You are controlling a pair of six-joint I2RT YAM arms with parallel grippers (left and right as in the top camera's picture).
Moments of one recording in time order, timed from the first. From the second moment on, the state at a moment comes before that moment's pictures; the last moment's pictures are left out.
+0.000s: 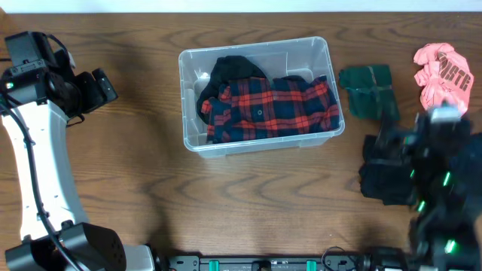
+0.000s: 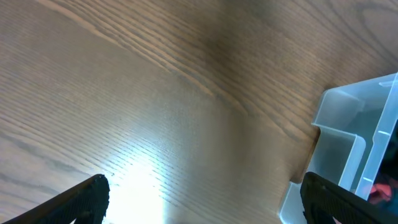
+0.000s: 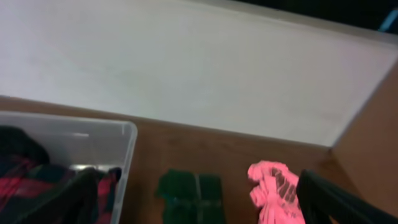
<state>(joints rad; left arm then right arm) 0.35 1.58 1.58 -1.13 0.08 -0.17 -0.07 0.70 0.81 -0.26 -0.05 -0.14</state>
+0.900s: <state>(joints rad) 0.35 1.58 1.57 -1.17 0.09 -0.17 -0.38 1.73 1.33 -0.58 -0.47 -0.19</state>
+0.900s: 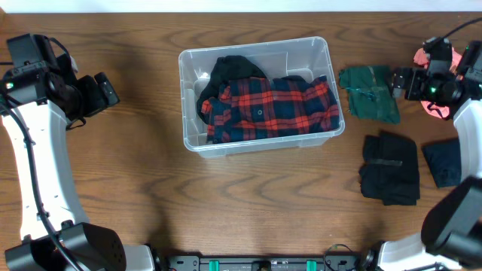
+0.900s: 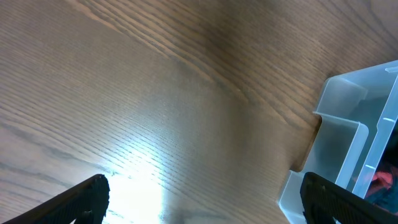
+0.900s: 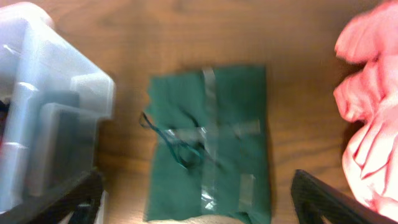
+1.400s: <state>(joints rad) 0.35 1.58 1.57 -1.17 0.04 -0.17 -0.43 1.95 1.33 -0.55 -0.53 -0.37</state>
